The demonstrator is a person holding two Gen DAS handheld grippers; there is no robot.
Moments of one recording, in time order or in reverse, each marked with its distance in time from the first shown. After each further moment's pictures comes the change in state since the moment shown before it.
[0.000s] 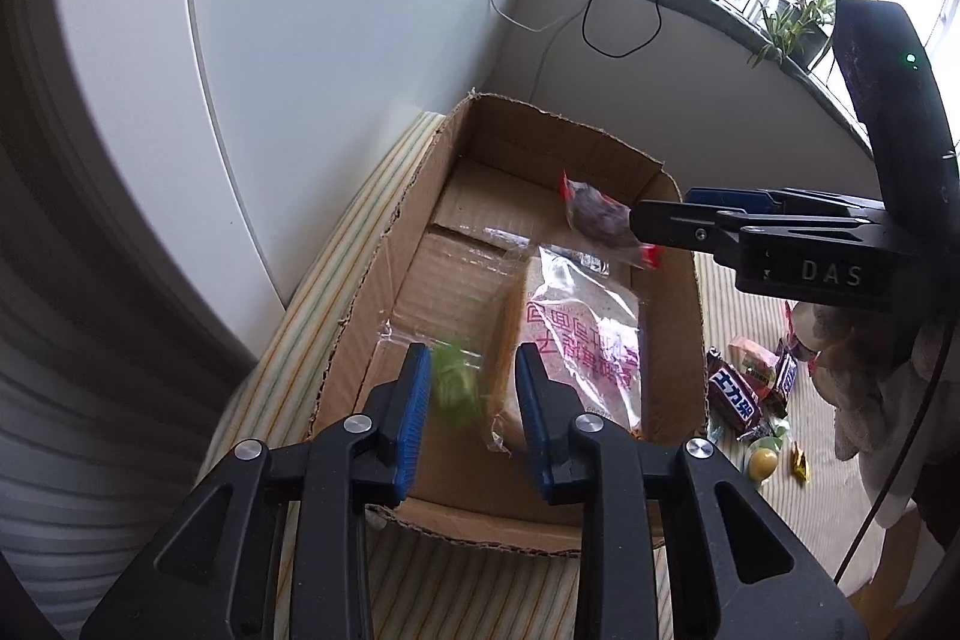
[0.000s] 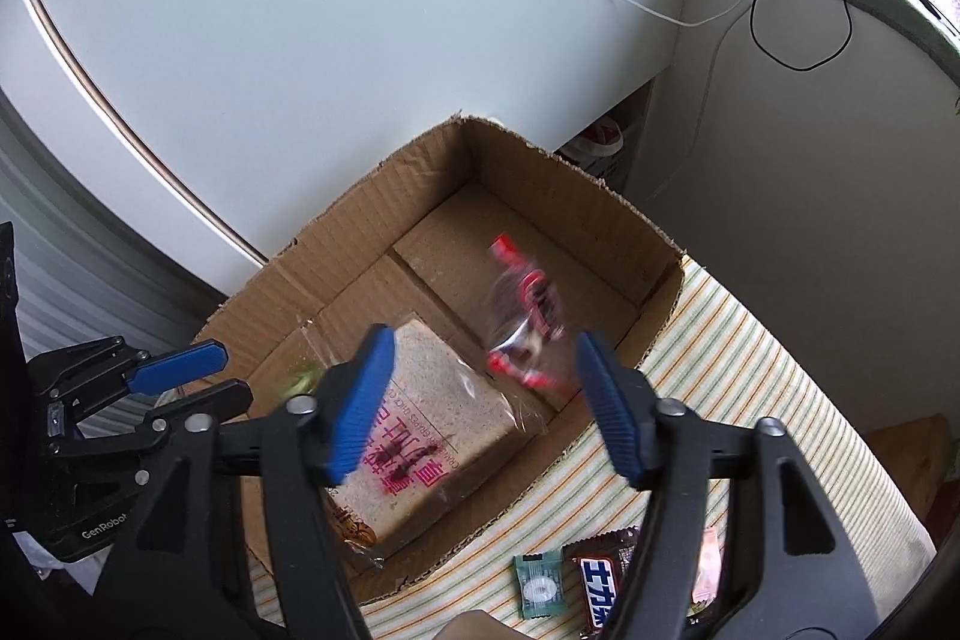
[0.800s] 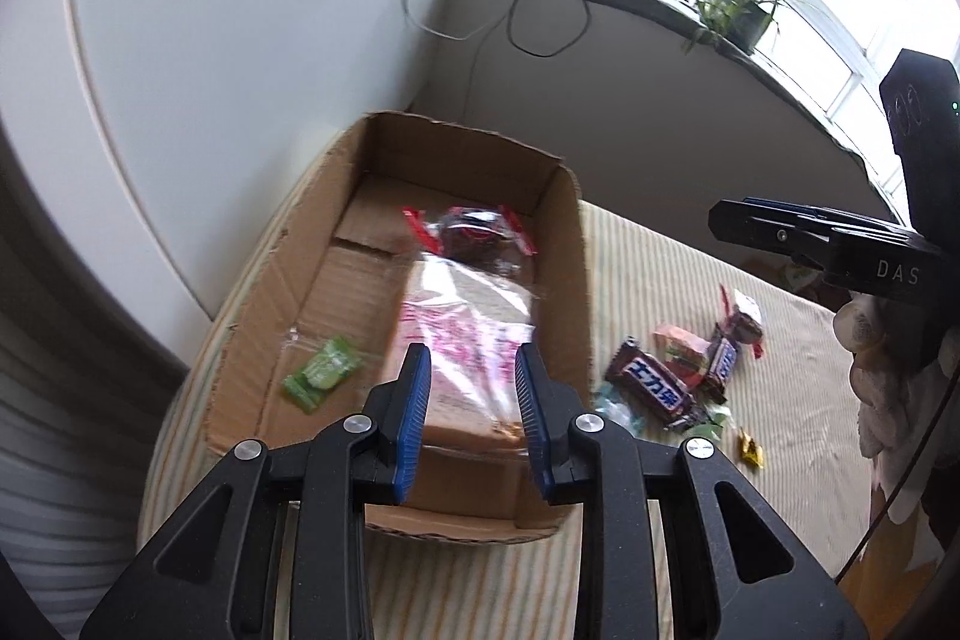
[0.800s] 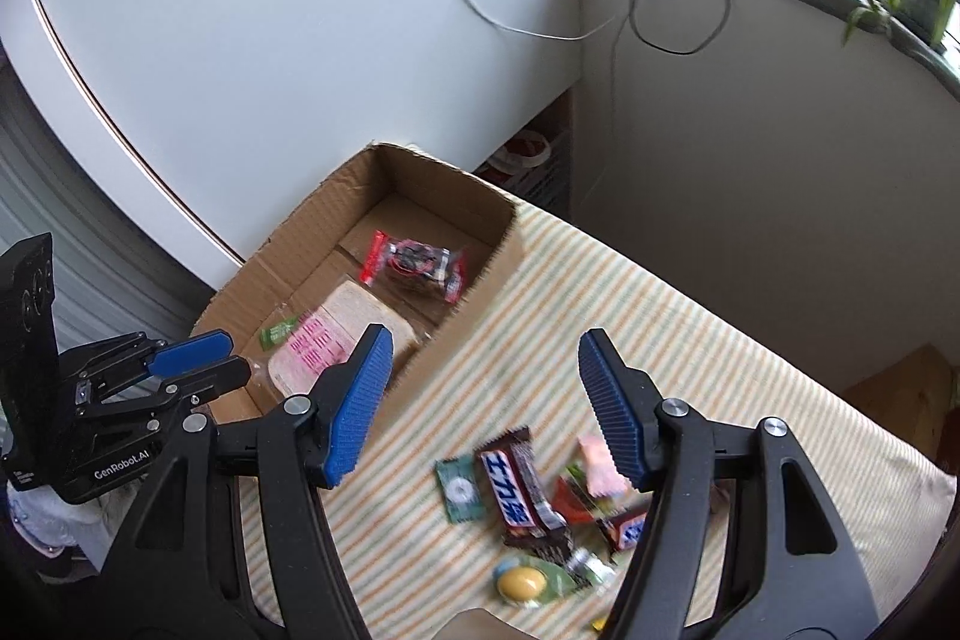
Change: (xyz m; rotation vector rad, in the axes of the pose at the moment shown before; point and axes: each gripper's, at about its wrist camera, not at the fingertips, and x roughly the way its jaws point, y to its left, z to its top) left arm -0.012 -0.056 -0.003 0.086 -0.013 -0.083; right arm -0.091 -0.063 -0.051 0.133 -0.088 -0.049
